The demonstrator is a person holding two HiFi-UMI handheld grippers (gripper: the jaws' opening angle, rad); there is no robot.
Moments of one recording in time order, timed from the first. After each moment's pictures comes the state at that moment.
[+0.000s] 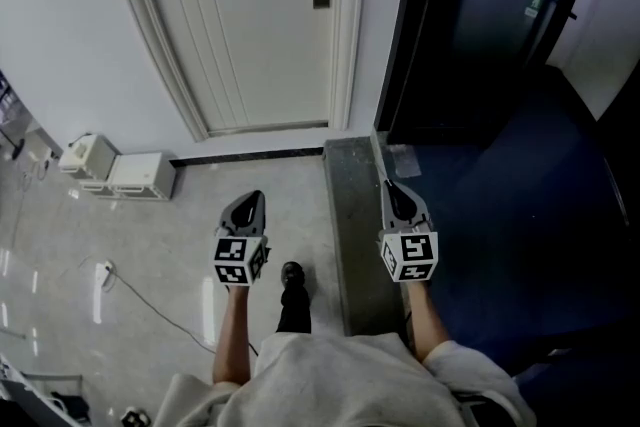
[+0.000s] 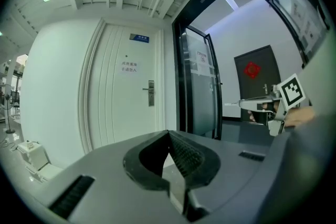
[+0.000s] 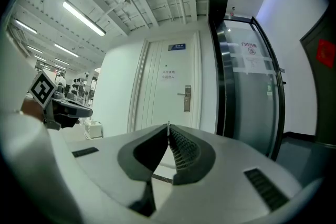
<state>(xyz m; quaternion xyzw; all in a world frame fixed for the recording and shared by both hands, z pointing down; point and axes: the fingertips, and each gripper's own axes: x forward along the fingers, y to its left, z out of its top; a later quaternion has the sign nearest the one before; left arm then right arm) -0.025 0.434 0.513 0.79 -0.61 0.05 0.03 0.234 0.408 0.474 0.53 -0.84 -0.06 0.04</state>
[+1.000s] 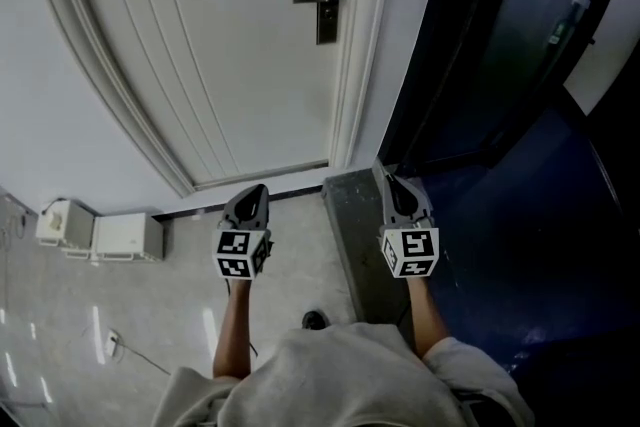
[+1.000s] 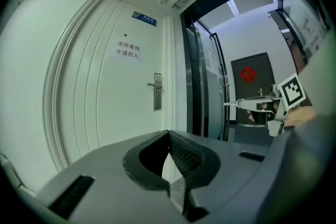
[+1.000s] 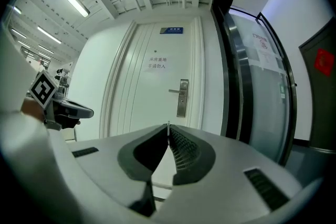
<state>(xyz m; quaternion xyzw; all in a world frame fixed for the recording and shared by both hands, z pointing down) -0.141 0.071 0.484 0.83 -0.55 0.04 0.04 0.111 0.079 0.437 0.58 -0.81 -0.06 0.06</state>
